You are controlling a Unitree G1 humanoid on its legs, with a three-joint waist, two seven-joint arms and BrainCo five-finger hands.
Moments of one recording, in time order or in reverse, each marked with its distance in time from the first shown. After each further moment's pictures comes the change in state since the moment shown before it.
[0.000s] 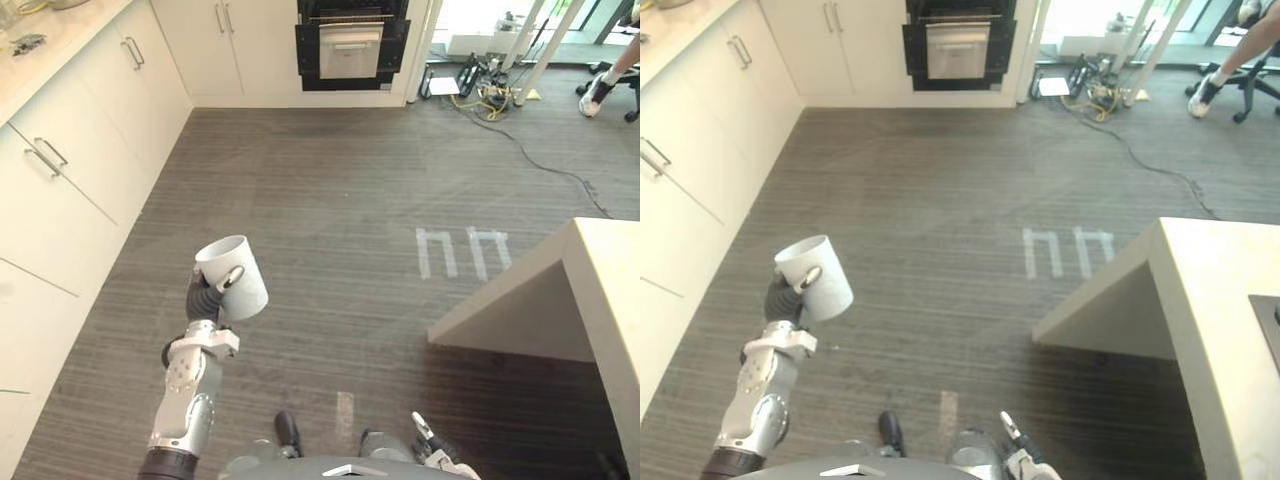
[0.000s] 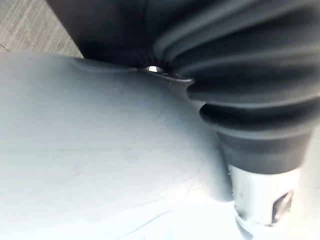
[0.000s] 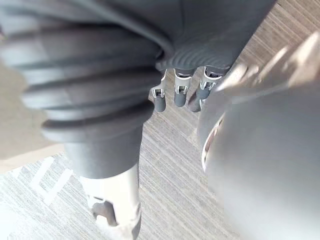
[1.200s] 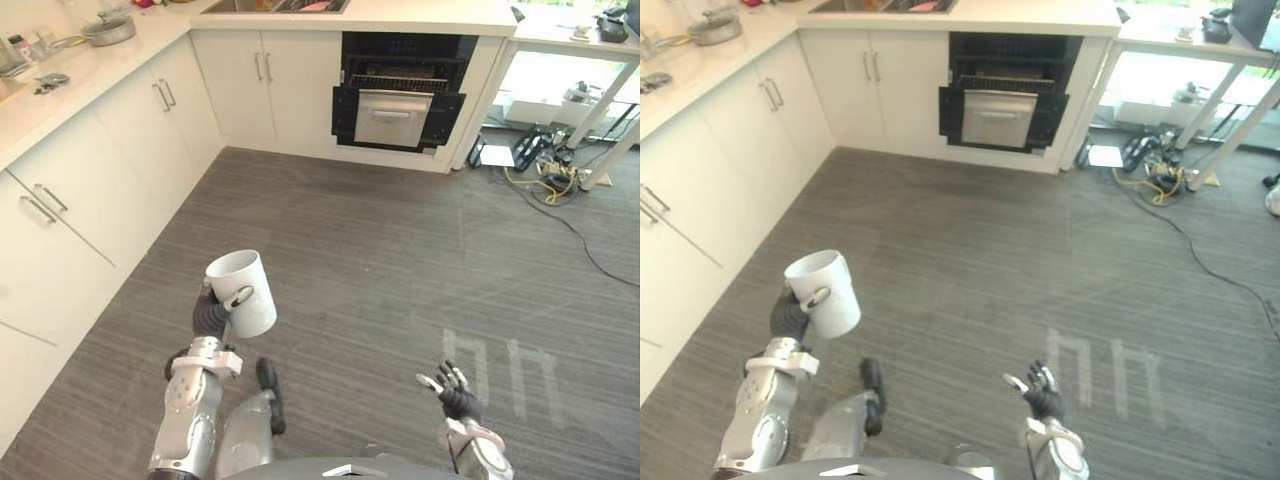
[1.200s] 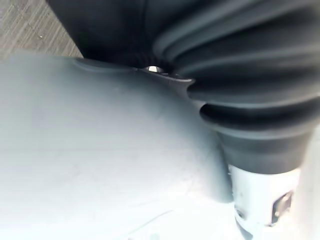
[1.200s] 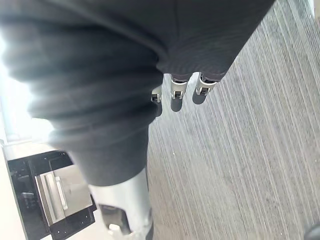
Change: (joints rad) left arm 0.106 -0.024 0.025 0.016 0.034 -0.045 -0.154; right arm 0.124 -0.048 0.235 -0.428 -0.092 -0.202 -0.018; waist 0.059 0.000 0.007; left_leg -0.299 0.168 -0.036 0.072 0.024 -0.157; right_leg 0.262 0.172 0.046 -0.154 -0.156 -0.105
